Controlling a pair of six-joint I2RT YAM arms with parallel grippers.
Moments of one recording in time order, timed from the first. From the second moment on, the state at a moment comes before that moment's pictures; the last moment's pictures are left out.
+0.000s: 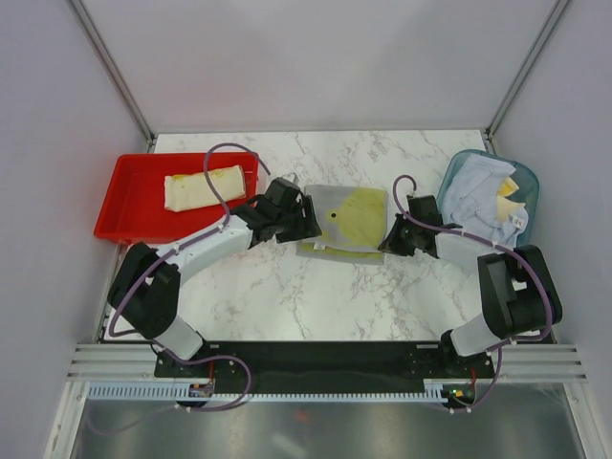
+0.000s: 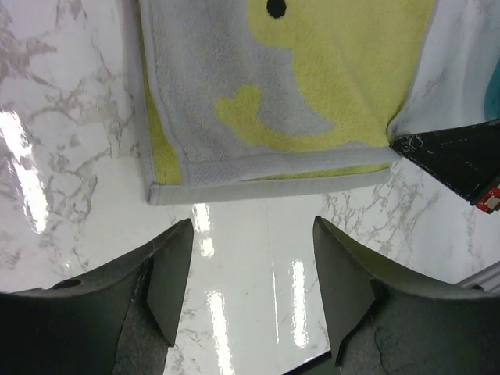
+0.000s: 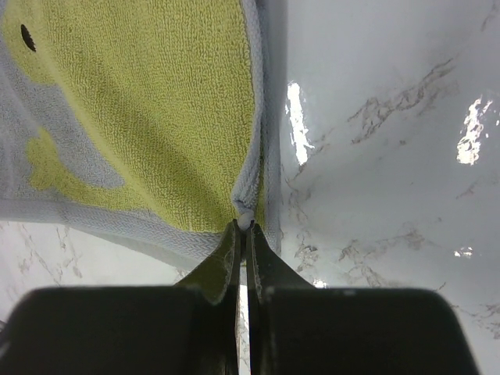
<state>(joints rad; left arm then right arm) -0.67 1.58 1.12 -0.37 -0.02 -0.68 0.22 1.53 0.71 -0.13 -0.22 0.61</state>
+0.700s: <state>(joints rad) -0.61 1.66 0.95 -0.15 0.05 -1.01 0.22 1.53 0.70 -0.11 -0.23 0.61</state>
